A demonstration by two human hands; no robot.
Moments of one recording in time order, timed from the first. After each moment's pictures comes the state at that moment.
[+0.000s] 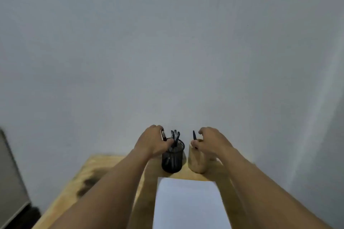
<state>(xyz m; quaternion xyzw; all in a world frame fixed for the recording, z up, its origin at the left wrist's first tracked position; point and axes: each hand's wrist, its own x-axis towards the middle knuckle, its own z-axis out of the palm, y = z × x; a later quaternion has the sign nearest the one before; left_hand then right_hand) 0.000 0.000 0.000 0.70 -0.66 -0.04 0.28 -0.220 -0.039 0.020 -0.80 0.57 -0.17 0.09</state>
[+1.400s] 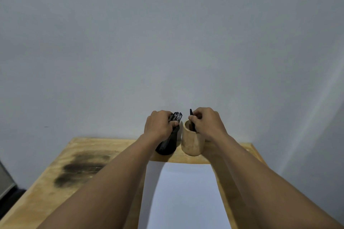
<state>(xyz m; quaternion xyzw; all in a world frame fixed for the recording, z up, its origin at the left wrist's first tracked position) -0.041 -0.052 -0.034 0.71 -0.63 -0.09 0.32 -0.219 -0.083 -0.021 -0.74 0.56 -0.34 0.18</state>
